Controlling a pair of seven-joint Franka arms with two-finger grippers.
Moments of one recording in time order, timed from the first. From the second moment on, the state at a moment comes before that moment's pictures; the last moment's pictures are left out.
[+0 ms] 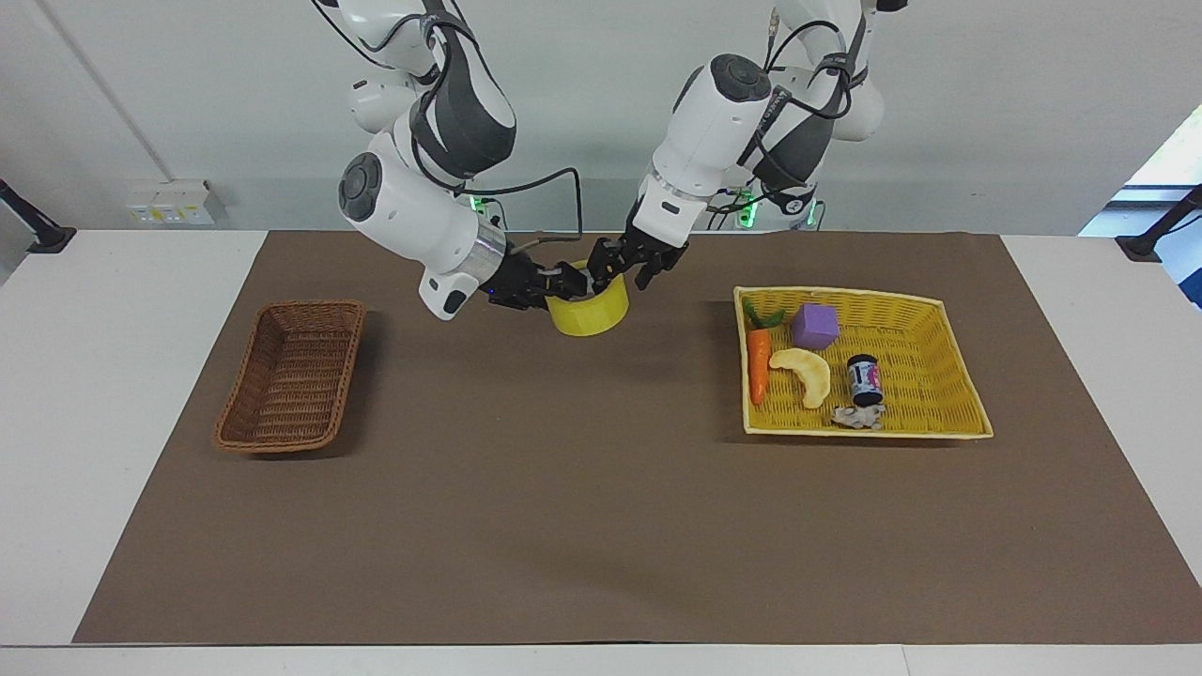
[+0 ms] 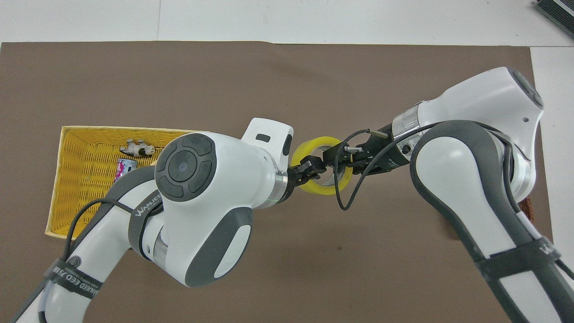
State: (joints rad) left arm -0.56 0.11 -0.15 -1.77 -0.33 2.13 -0.95; right arm 0.34 0.15 -0.11 -1.78 0.68 1.79 0.12
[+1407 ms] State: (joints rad) left arm -0.59 0.10 -0.14 -1.74 -0.26 2.08 -0.82; right arm 0.33 0.16 -0.11 -1.81 0.65 1.77 0.10
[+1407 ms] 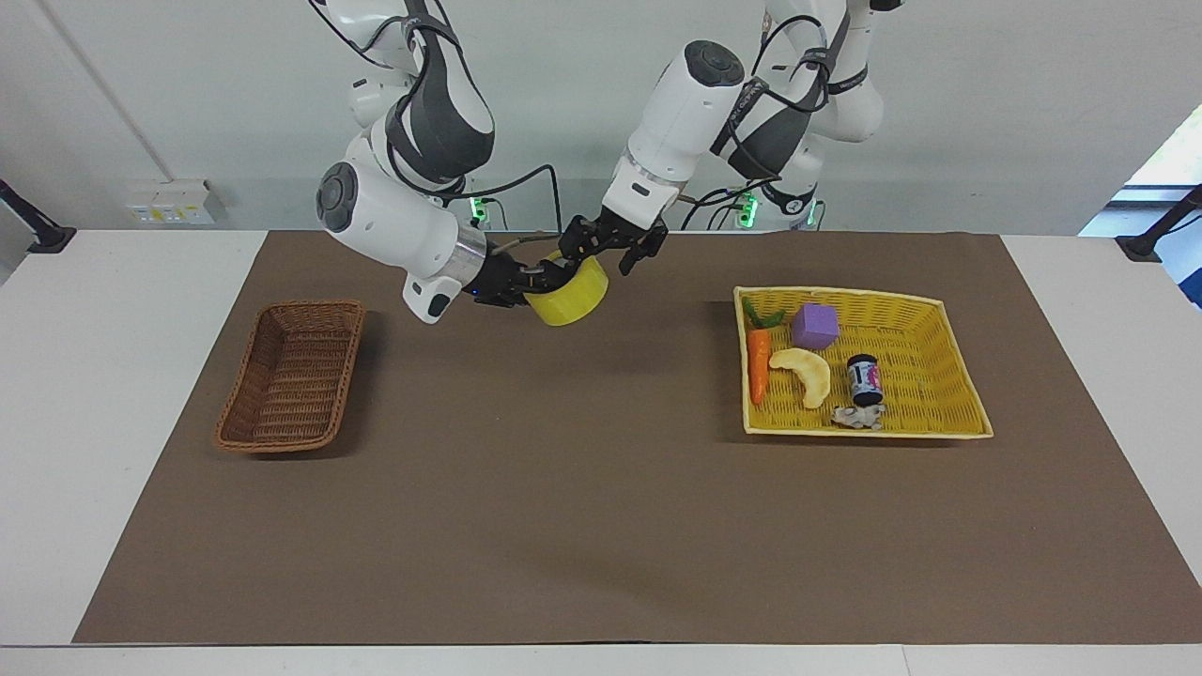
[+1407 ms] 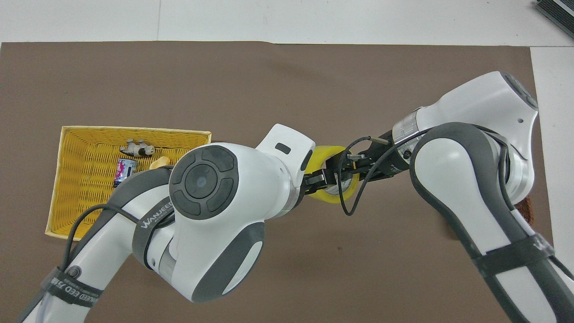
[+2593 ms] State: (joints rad) left arm -0.44 0.04 -0.11 -1.66 -0.32 1.90 -0.85; right arm 0.32 0.17 -0.12 -1.81 0.64 1.79 0.10
